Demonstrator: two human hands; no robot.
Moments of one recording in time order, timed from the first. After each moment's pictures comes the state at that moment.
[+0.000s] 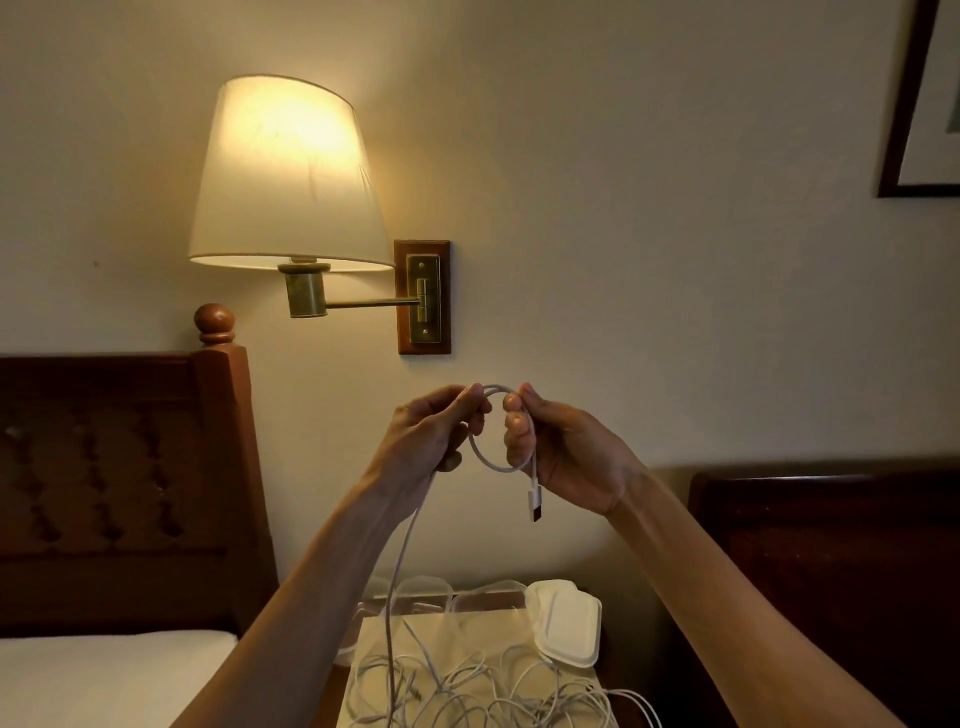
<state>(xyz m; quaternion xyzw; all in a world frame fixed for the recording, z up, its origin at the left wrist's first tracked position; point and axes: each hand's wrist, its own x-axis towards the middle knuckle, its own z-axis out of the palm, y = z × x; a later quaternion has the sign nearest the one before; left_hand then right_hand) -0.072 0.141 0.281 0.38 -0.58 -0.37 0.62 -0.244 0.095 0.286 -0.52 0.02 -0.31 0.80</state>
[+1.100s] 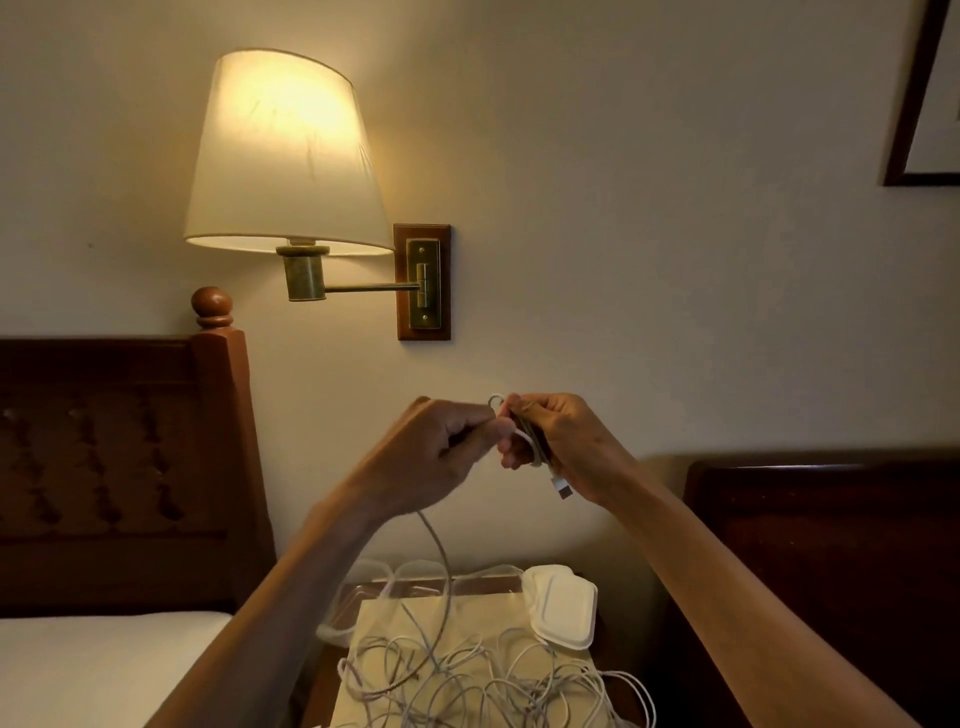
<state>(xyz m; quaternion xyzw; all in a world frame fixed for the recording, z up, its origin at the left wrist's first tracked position) -0.070 0.169 0.283 0.38 -0.83 -0.01 0.41 -0.243 0.101 0.276 -0.72 0.23 -0.41 0.52</state>
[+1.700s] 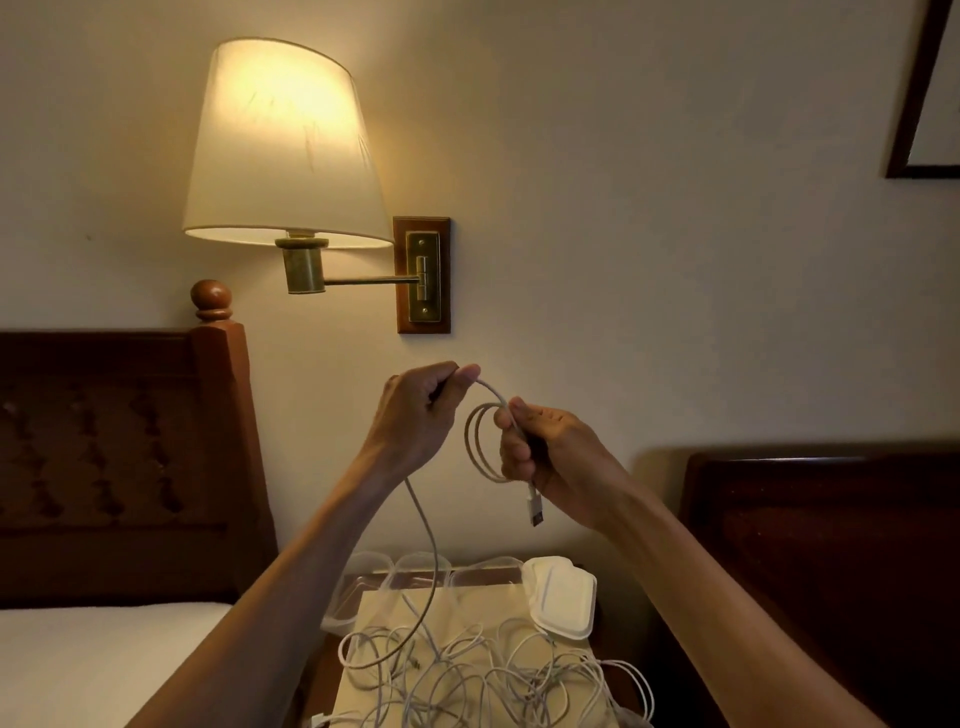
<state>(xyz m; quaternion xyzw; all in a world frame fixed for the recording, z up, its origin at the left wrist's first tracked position) -0.060 0.129 0.276 0.45 -0.71 0.02 0.54 -0.238 0.117 0.264 -0.61 0.17 -0.39 0.66</state>
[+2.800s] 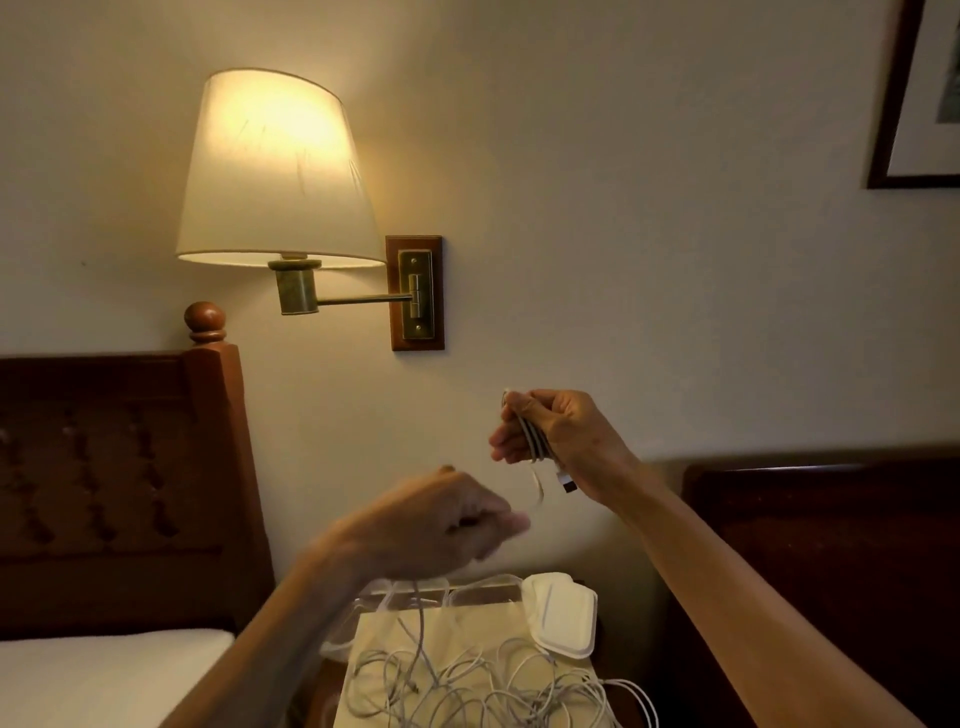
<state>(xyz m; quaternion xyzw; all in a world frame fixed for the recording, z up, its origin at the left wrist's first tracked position) -0.076 0.186 0.268 0.38 -0.89 -0.10 0.23 -0.249 0.100 0.285 -0.70 0.23 -0.46 0.50</state>
